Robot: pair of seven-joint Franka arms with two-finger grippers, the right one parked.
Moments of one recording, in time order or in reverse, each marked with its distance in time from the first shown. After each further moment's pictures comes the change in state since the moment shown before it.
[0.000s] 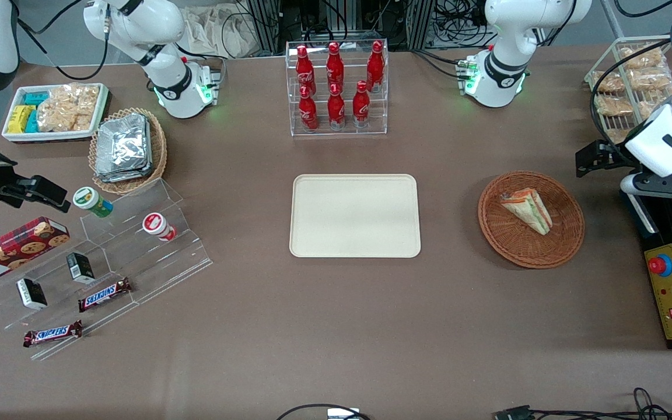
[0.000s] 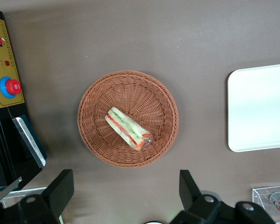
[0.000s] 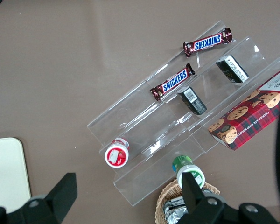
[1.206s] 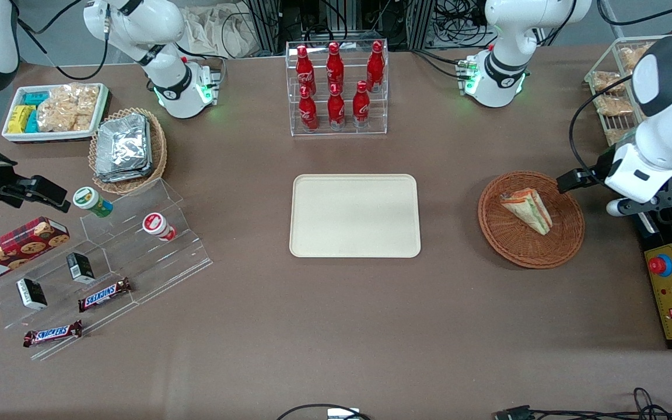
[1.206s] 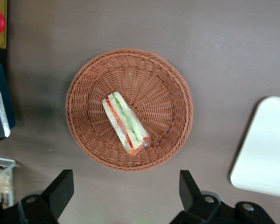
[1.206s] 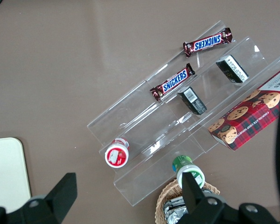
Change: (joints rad) arm 0.021 -0.063 0.023 -0.361 -0.012 0.263 -0.321
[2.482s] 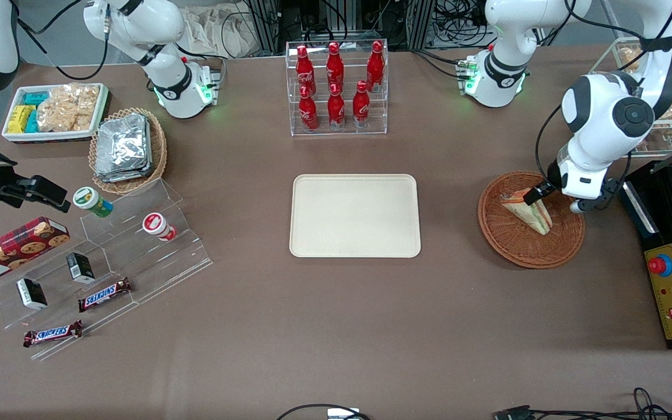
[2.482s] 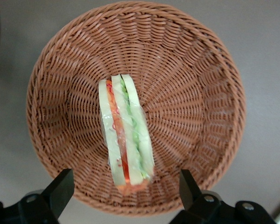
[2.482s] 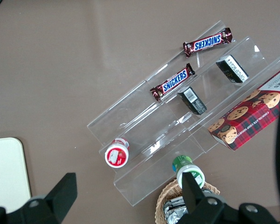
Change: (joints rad) arm 0.022 -0.032 0.000 -0.534 0.000 0.619 -0.321
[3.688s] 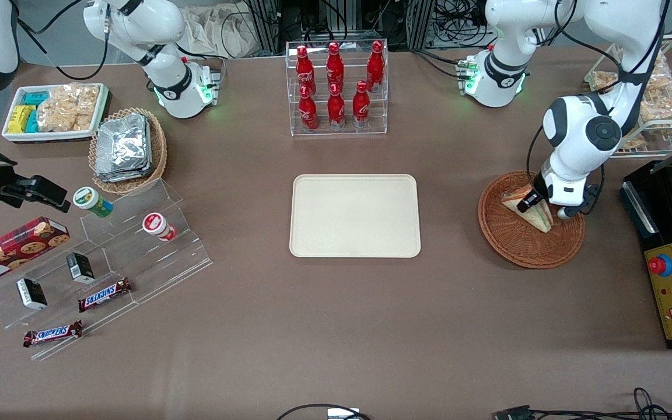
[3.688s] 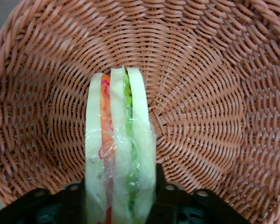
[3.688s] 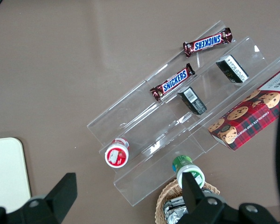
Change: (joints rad) arm 0.019 0.167 -0.002 -0.080 0.000 0.275 -0.071
